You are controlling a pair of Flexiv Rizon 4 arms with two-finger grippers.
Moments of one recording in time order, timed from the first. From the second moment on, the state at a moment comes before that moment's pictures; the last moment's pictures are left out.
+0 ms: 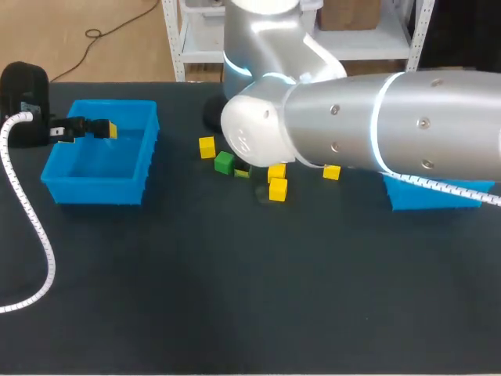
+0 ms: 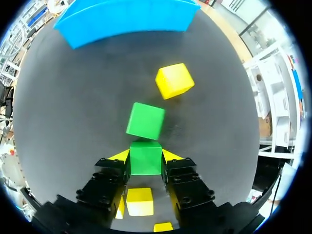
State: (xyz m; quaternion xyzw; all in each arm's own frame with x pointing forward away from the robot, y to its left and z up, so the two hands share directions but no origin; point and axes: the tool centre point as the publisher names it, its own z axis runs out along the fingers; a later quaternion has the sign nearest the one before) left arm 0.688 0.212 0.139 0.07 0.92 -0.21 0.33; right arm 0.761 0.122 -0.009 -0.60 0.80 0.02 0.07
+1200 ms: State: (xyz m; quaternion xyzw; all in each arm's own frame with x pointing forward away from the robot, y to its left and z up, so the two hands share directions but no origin) left arm 0.688 0.212 0.139 0.07 0.92 -0.21 0.33; right arm 0.849 -0.109 0.154 -0.23 0.96 -0.08 0.17
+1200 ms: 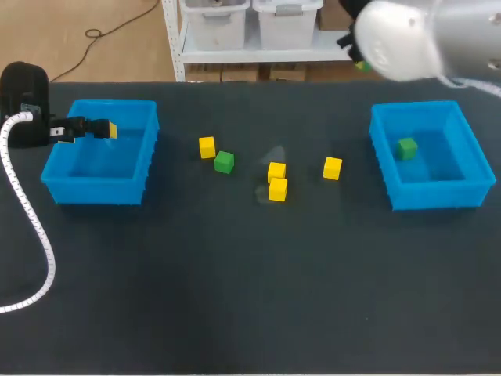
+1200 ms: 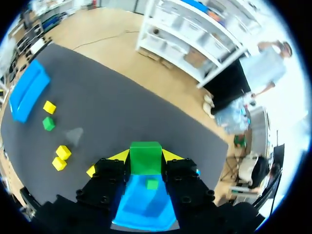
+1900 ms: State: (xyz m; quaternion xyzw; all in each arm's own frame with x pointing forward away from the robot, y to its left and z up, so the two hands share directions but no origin) left arm 0.688 0.212 0.139 0.07 0.92 -0.21 0.33; right arm 0.784 -0.200 0.097 -0.09 0.98 -0.08 0.13
